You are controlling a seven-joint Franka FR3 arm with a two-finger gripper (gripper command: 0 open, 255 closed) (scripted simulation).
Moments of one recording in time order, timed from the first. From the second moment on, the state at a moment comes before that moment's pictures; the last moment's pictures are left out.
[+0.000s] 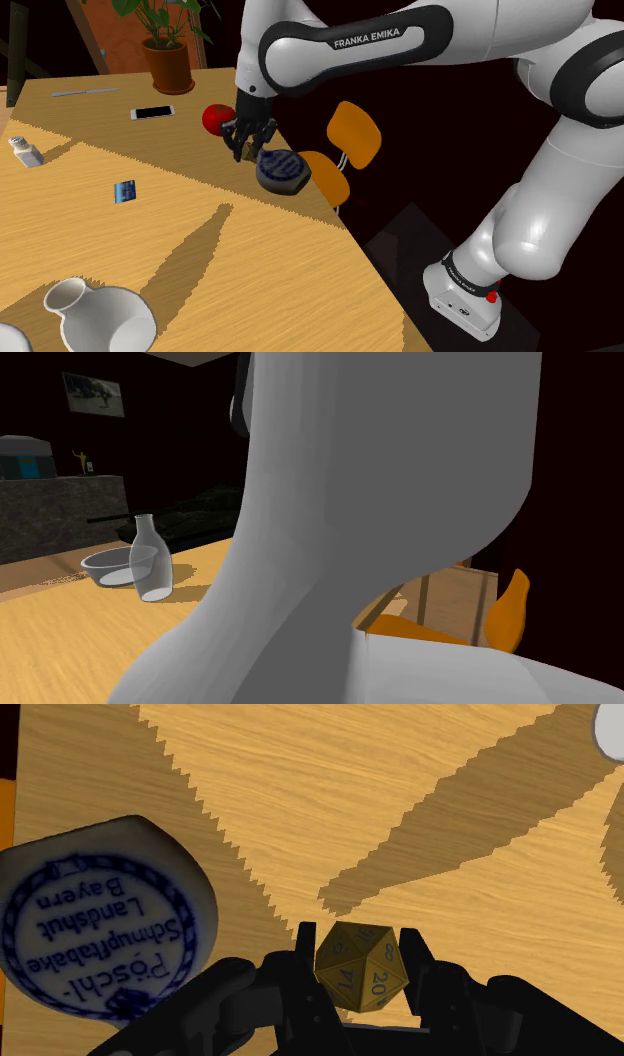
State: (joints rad) arm 0.17 0.20 0.37 -1.78 0.09 2.08 0.54
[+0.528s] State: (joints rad) arm 0.05 0.19 0.30 -1.78 0.13 2.05 0.35
